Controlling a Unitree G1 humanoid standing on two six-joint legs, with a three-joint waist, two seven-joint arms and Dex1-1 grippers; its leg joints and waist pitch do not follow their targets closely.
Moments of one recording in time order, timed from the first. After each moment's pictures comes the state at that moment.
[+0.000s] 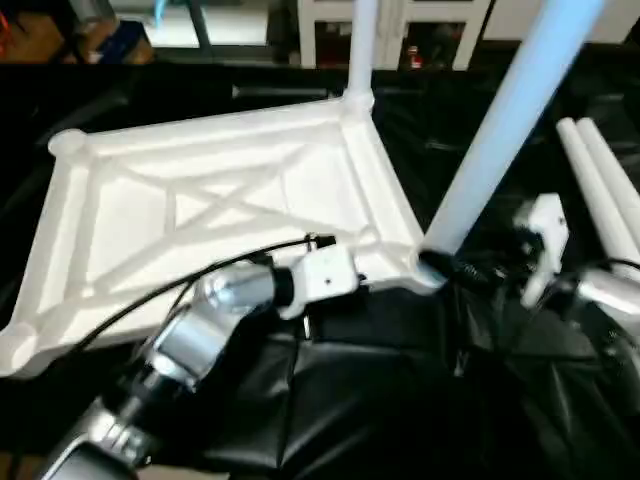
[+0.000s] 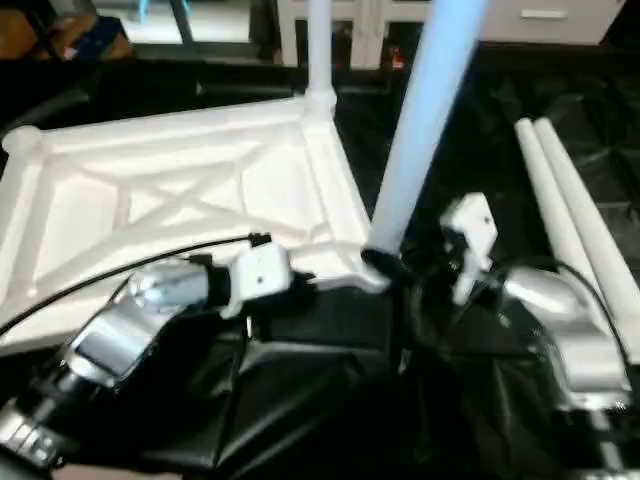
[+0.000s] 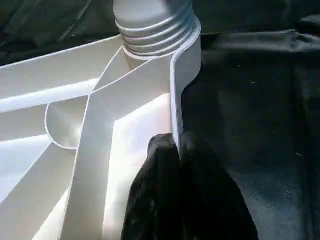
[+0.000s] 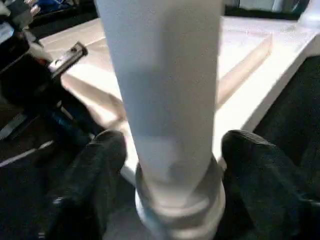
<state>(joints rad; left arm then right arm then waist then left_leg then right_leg) -0.47 0.39 -0.44 0.08 0.09 0.12 -0.88 -0.25 -0.62 -0.04 0.04 0.49 0.31 0.98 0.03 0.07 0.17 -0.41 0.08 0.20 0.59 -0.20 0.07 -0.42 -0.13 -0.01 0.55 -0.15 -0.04</state>
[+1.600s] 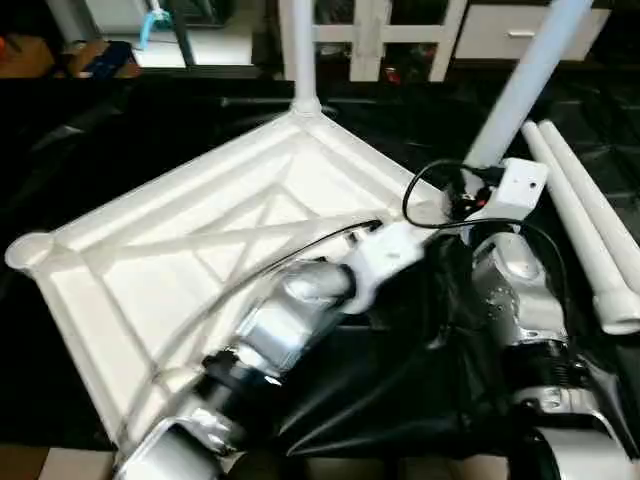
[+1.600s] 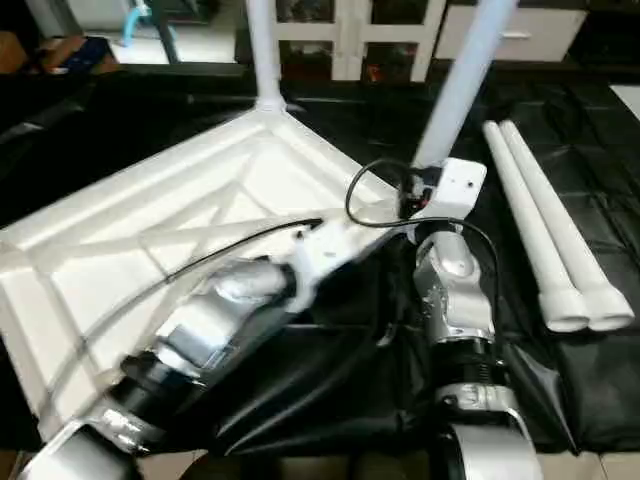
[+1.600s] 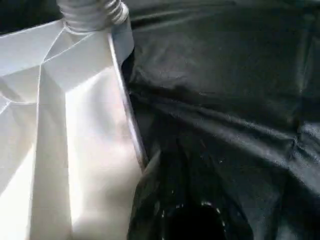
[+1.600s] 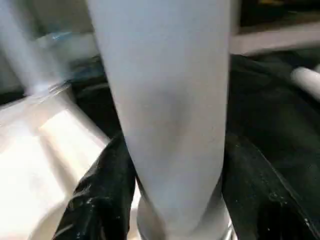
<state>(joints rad) -0.57 0.13 -0.45 0.19 0.13 0.41 -0.70 -0.53 -0.22 -0.12 0.46 0.26 0.04 0.22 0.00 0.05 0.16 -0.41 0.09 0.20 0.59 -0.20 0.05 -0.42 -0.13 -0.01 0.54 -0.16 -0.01</state>
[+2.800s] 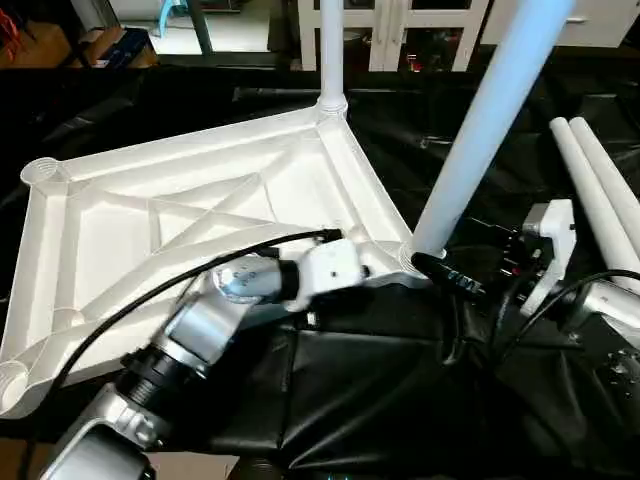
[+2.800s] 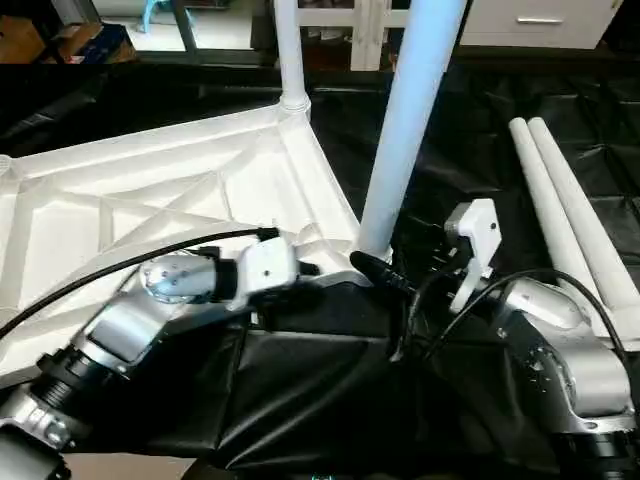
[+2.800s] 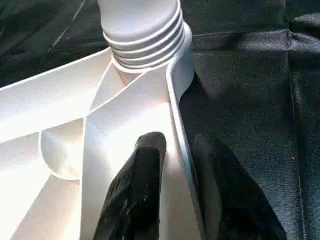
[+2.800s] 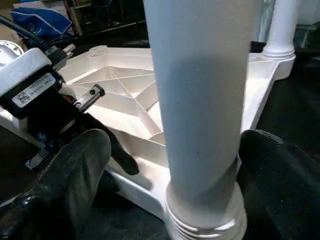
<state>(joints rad) -0.56 0.35 -0.44 0.20 0.10 0.07 -0.90 -0.19 -0.57 -0.07 -0.13 0.55 0.34 0.85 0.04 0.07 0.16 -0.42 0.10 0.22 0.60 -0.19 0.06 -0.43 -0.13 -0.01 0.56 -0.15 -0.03</state>
